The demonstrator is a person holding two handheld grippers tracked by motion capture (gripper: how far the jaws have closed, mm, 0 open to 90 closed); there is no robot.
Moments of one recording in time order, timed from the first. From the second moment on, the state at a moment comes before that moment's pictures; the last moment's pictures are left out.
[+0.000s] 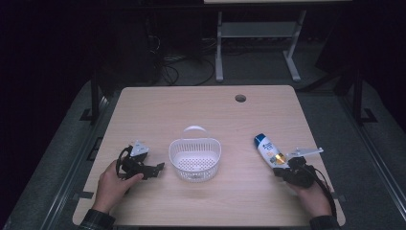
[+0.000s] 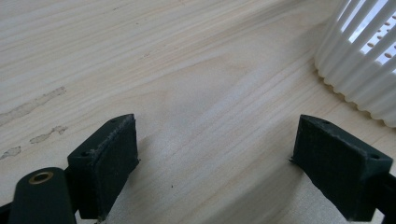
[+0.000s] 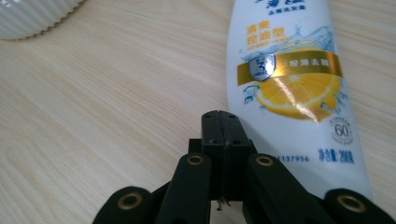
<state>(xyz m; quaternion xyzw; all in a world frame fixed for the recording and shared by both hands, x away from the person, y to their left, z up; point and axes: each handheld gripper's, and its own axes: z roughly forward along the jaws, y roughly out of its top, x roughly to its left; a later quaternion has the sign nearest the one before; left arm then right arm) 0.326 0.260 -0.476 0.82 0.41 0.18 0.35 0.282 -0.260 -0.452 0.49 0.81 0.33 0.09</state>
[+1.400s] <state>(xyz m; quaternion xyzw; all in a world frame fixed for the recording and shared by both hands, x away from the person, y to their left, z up) 0.327 0.260 -0.476 0.82 0.42 0.18 0.35 0.320 -0.252 -0.407 0.48 0.79 0.36 0.12</state>
